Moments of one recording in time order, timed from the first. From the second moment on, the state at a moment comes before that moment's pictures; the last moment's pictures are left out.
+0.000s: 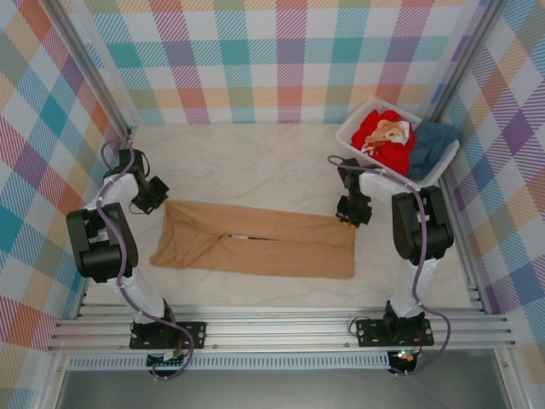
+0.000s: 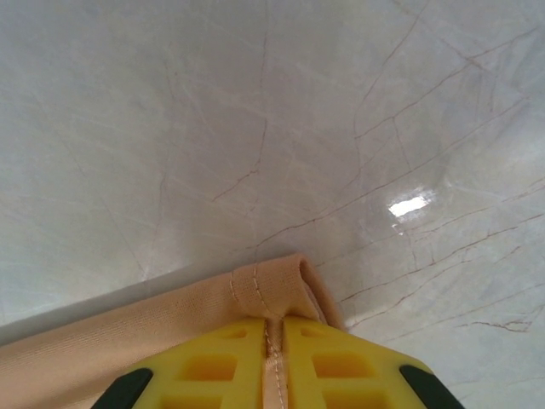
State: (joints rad) left arm 0.24 1.79 1.25 -0.66 0.15 -0.58; right arm 0.27 1.91 1.27 -0.92 0.04 0.71
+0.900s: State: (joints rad) left arm 0.20 1.69 1.01 -0.67 0.25 -0.57; right arm 0.27 1.88 1.32 -0.90 0.02 0.62
